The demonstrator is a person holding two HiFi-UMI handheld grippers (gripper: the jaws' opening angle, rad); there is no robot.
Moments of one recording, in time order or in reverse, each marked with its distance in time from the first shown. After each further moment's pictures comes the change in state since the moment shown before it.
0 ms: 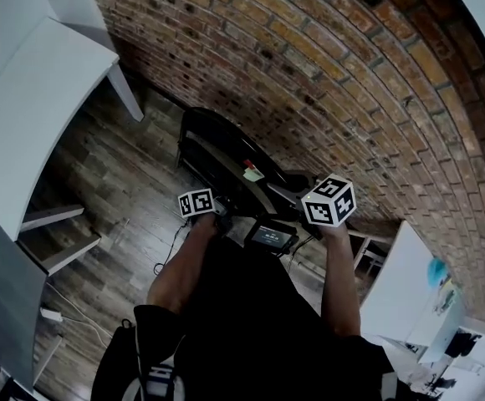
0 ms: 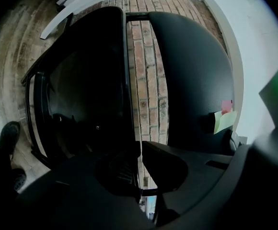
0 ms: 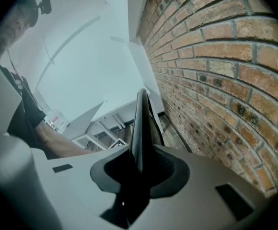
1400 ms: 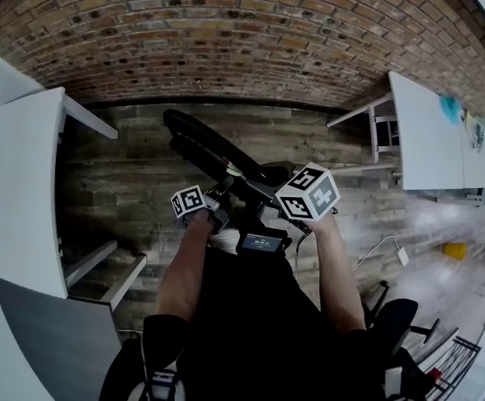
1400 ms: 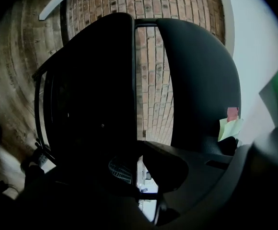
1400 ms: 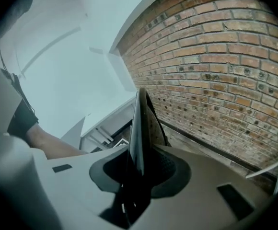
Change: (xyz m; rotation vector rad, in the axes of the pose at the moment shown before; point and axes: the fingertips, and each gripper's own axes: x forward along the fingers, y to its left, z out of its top) left arm -0.163 0.021 -0.127 0.001 0.412 -0.014; right arm 0.013 0.208 -0.101 0.337 -0.162 -0.295
